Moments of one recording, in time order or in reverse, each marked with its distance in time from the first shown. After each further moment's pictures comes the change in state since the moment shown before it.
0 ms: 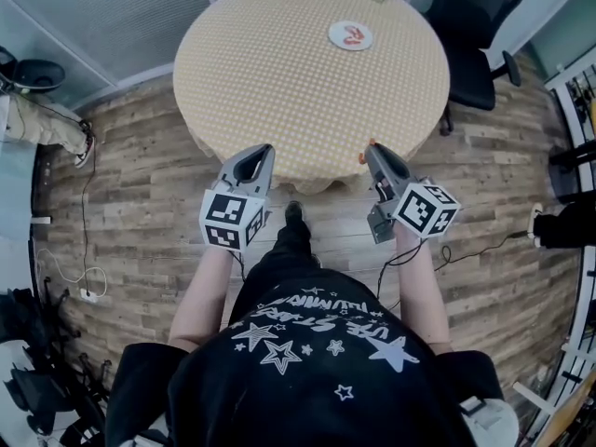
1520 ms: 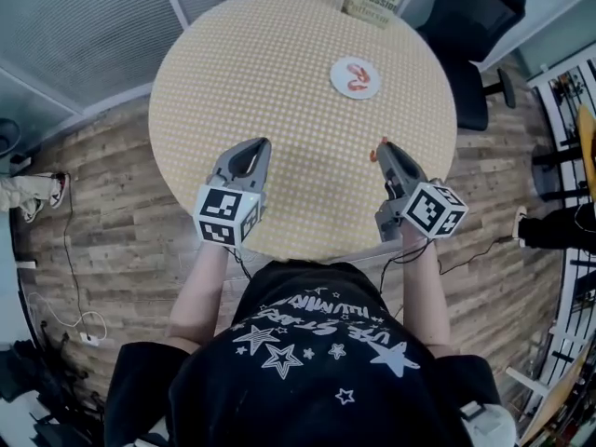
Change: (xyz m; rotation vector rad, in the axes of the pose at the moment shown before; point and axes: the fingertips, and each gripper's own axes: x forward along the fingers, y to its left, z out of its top) left arm 0.171 0.160 0.047 -0.051 -0.018 -0.115; right arm 0.169 -0.076 0.097 -0.020 -0.013 -0.193
